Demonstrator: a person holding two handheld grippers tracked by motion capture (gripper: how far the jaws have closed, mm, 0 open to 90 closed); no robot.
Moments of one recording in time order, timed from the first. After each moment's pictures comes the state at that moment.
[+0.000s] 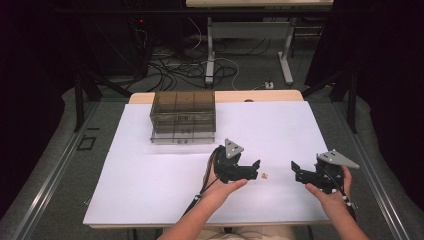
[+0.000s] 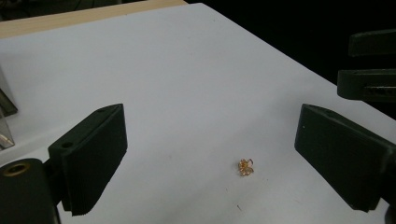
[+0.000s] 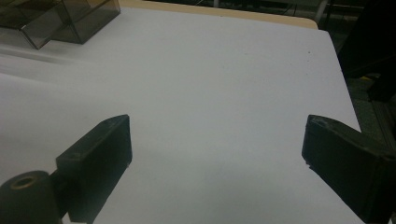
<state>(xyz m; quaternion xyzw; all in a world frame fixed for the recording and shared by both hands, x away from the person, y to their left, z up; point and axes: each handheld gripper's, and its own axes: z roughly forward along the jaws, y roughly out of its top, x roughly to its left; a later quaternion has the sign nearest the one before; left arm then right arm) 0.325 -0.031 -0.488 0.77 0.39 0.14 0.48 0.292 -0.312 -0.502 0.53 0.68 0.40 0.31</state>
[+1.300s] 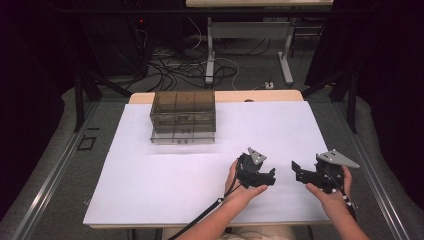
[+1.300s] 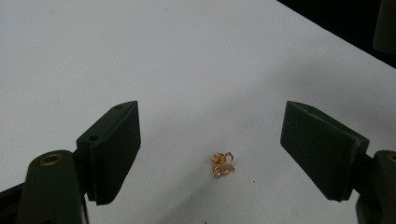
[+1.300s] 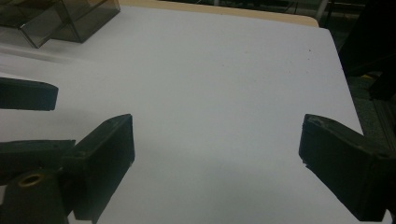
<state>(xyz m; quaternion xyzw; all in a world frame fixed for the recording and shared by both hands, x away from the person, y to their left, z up) 0.328 -0.091 -0.530 0.81 0.39 0.14 0.42 0.293 -0.314 -0.503 0.53 0.68 0.41 0.31</state>
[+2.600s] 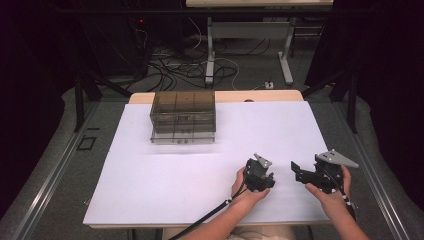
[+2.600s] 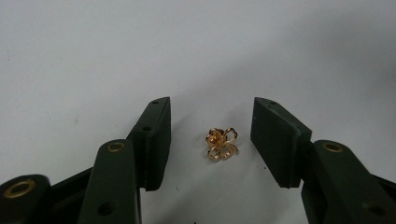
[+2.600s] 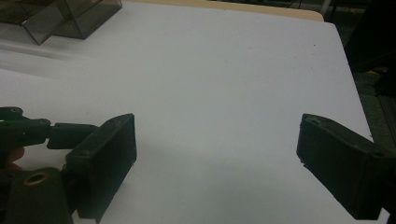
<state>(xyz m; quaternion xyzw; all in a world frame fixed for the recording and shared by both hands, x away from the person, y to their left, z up) 0.331 -0.112 -0.560 0.83 0.40 0.13 0.37 0.294 -0.313 -0.505 0.53 0.68 0.41 0.30</state>
